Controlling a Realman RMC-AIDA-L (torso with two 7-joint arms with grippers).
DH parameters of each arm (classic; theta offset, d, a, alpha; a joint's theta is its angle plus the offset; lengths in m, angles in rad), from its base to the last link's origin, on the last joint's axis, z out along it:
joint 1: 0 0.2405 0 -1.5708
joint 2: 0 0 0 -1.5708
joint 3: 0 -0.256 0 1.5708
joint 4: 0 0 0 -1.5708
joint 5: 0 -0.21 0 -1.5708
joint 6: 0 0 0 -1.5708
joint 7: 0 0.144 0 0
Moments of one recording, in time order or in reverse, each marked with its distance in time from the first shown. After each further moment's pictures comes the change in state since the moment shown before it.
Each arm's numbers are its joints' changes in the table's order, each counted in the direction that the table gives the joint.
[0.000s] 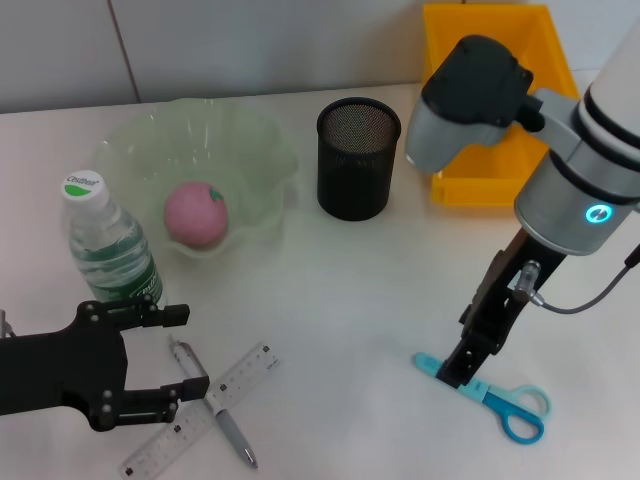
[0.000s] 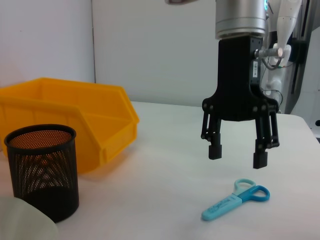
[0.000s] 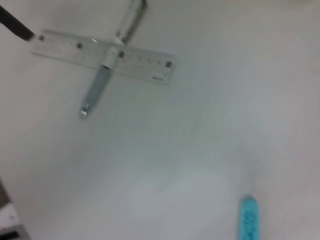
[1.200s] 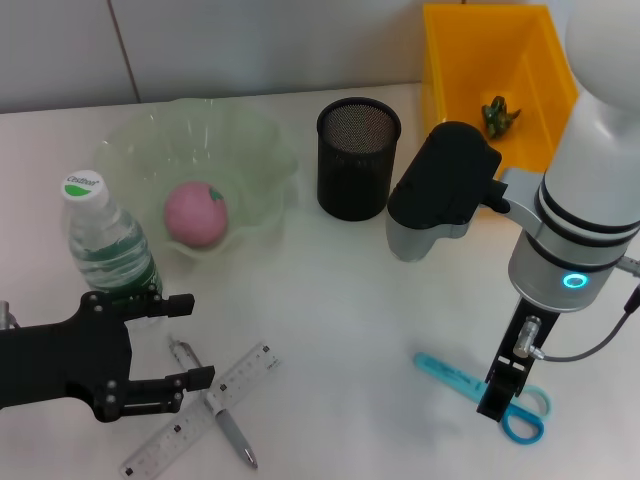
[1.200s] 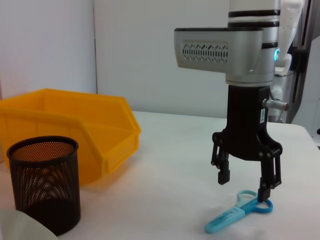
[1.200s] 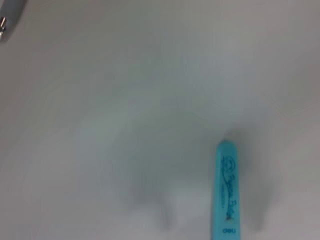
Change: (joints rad) left arm -0.009 0.000 0.000 -0.011 0.025 -0.003 0.002; right arm -0.045 0.006 0.269 0.024 0.129 -0.083 0.140
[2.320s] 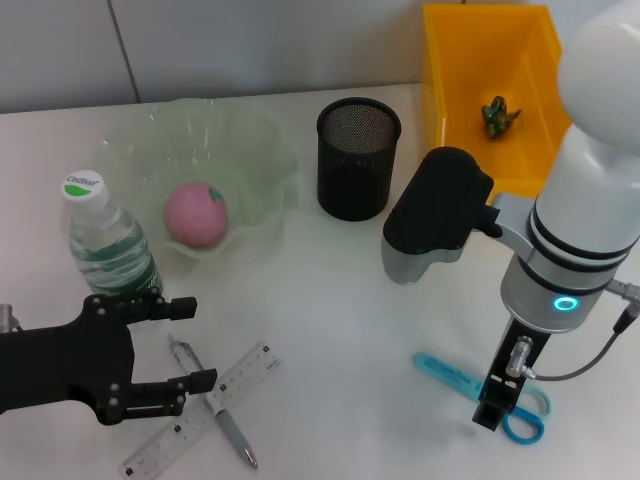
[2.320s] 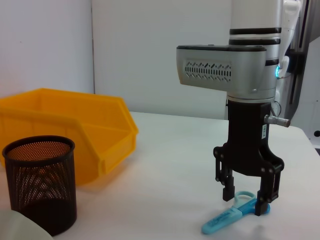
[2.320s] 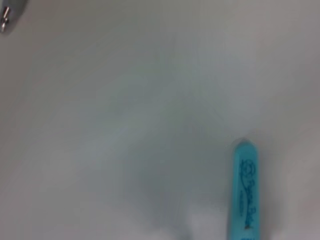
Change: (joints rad) left arm -0.001 0.000 -0.002 -0.013 0.000 0.001 0.004; right arm -0.032 0.003 0.052 0.030 -0.017 -0.069 0.000
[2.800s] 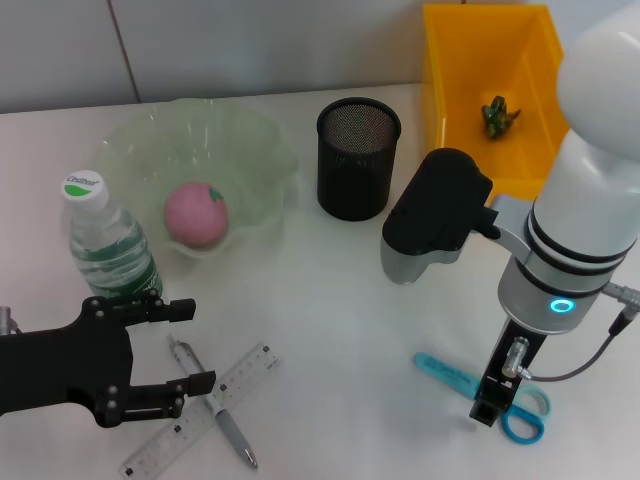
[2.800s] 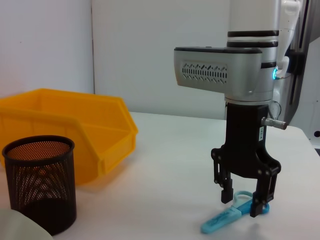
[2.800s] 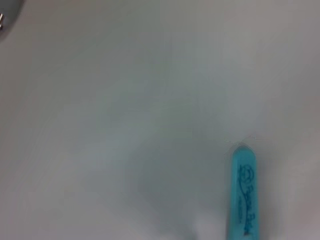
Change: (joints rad) left arm 0.003 0.001 0.002 -0.003 0.000 -0.003 0.005; right arm -0.007 0.000 0.004 0.005 0.000 -0.022 0.006
